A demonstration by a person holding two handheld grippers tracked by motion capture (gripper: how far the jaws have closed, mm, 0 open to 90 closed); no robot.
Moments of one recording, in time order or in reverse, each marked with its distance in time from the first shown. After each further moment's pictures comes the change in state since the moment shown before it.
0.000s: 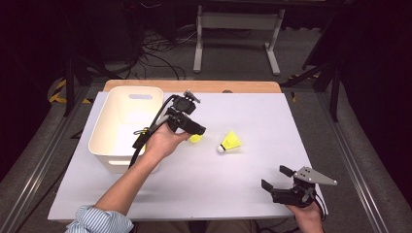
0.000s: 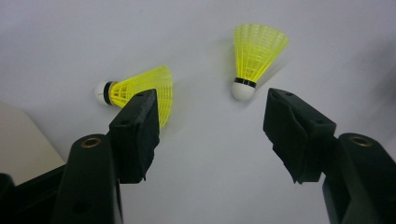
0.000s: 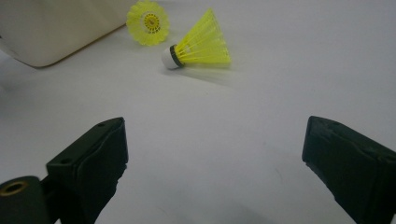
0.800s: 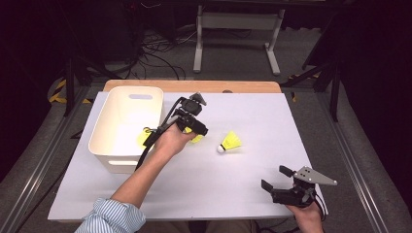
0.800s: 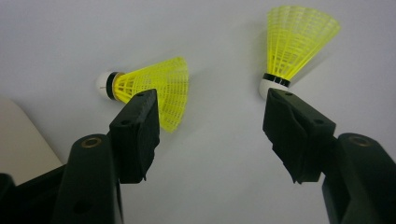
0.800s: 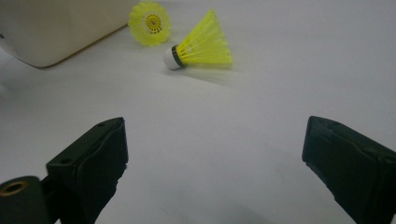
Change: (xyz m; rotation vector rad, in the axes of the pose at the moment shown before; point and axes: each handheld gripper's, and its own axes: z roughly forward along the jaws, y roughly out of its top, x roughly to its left) left arm 0.006 0.012 0.040 0.110 0.075 -0.040; right arm 0.000 0.000 0.000 -0.001 0.004 -0.003
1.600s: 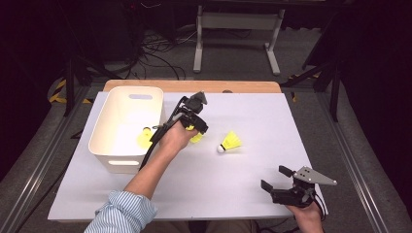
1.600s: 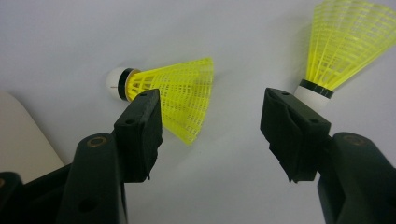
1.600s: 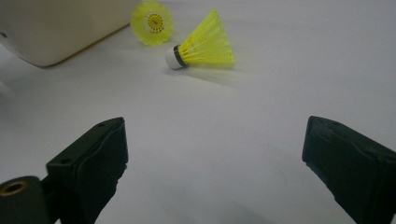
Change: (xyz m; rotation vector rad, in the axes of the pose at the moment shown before) left arm 0.010 0.015 0.028 0.089 0.049 -0.055; right arm 0.001 0.000 0.001 -0.001 0.006 0.001
